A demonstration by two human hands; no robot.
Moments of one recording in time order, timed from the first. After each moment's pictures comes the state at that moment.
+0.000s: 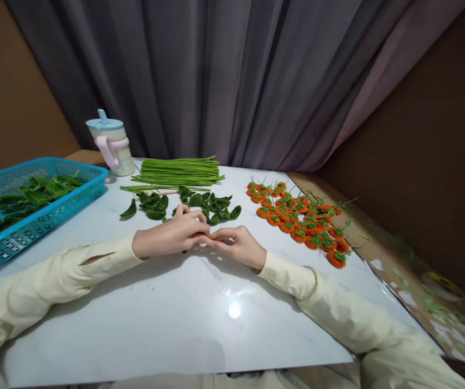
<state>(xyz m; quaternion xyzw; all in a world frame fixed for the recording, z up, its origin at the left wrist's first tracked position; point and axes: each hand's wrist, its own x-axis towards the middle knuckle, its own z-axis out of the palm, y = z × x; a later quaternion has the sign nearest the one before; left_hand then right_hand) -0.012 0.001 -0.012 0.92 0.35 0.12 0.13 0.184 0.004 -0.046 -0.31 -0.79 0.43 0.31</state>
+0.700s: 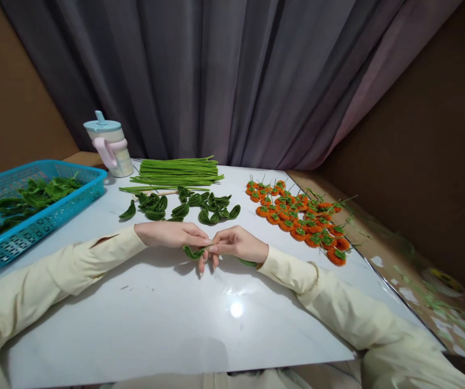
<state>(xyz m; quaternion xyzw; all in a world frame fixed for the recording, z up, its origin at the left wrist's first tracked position) -0.011 0.005 -0.001 0.74 0.29 0.03 0.60 0.183 0.007 -0.042 -0.23 -0.66 0.68 0.21</state>
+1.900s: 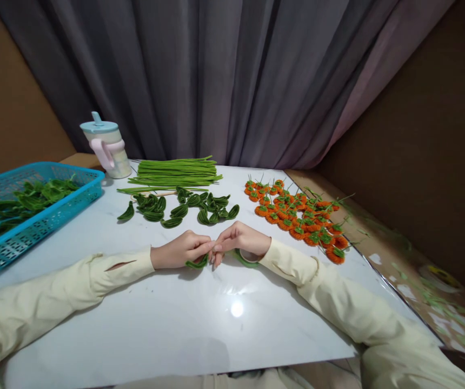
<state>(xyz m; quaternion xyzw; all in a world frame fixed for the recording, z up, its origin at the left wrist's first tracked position) -0.003 -0.006 -0.049 0.85 0.30 0.21 0.38 0.192 0.016 -0.033 -0.23 -0.64 0.72 0.15</state>
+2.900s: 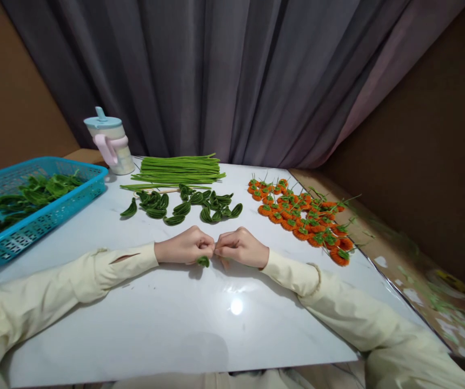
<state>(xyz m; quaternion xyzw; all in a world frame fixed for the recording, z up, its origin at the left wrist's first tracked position) 0.002 -0.005 -0.042 0.78 0.35 0.17 0.49 0.188 0.005 -0.046 -0.28 -0.79 0.50 0.22</state>
